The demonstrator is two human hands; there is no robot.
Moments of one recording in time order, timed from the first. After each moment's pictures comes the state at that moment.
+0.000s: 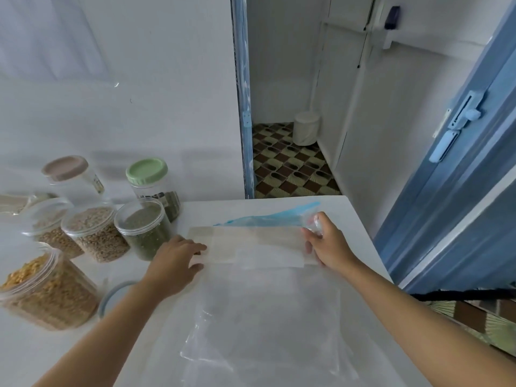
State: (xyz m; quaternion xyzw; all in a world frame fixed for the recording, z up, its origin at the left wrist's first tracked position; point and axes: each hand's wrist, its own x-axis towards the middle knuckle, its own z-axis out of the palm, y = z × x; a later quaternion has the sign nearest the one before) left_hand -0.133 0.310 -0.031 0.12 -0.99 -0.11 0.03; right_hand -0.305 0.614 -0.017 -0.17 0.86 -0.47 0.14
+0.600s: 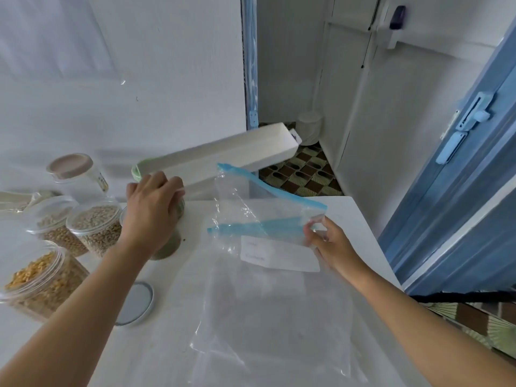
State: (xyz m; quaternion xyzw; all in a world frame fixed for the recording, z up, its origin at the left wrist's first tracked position) left_hand -0.150 0.281 0.057 0.08 -0.93 -0.02 0.37; right_hand -0.300 0.611 -0.024 -0.19 0.76 -0.60 0.17
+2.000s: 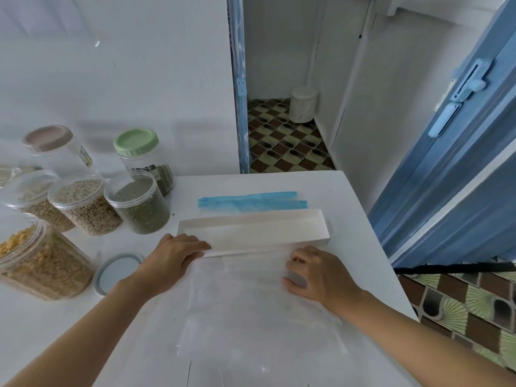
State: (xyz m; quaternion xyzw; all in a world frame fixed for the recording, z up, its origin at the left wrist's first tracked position) left_hand -0.102 0.313 -0.068 -0.03 -0.98 -0.14 0.10; right_hand -0.227 0.652 -0.069 -0.49 0.86 -0.12 -0.06
